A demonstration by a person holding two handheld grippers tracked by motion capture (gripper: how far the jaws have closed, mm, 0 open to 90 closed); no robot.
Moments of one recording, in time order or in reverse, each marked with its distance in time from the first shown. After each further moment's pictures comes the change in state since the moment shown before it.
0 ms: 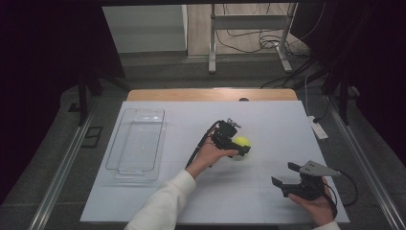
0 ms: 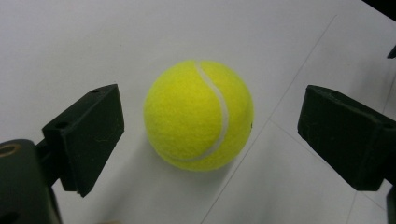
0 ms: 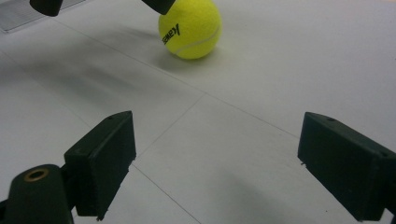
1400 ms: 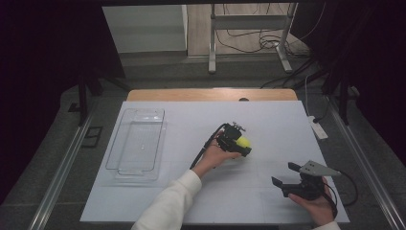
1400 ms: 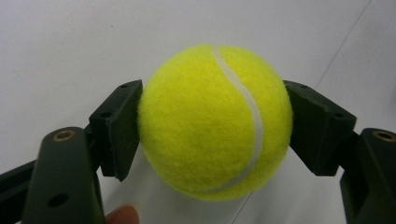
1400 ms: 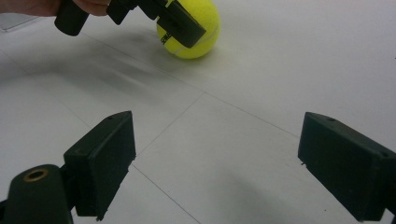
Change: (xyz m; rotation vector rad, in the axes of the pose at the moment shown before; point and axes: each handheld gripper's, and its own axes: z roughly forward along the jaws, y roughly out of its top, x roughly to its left) left arm 0.000 -0.001 0.030 0.061 0.036 0.017; right arm -0.001 0.000 0.000 0.001 0.003 0.000
